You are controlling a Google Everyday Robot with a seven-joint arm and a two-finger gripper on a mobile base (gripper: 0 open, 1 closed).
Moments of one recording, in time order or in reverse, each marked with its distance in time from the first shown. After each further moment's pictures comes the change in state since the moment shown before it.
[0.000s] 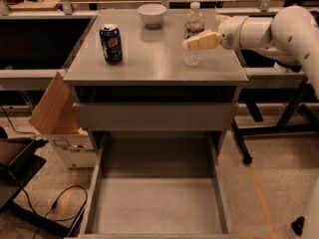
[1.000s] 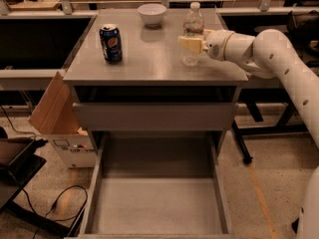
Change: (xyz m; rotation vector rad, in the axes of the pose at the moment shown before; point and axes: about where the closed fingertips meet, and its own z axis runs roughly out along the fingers) arm 0.030 0.001 0.041 0.008 -0.108 0.124
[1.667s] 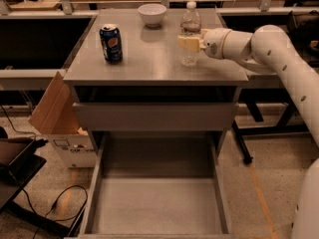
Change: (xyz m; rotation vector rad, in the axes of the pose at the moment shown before) arm -0.009 0.010 0.004 -0.026 0.019 -0.013
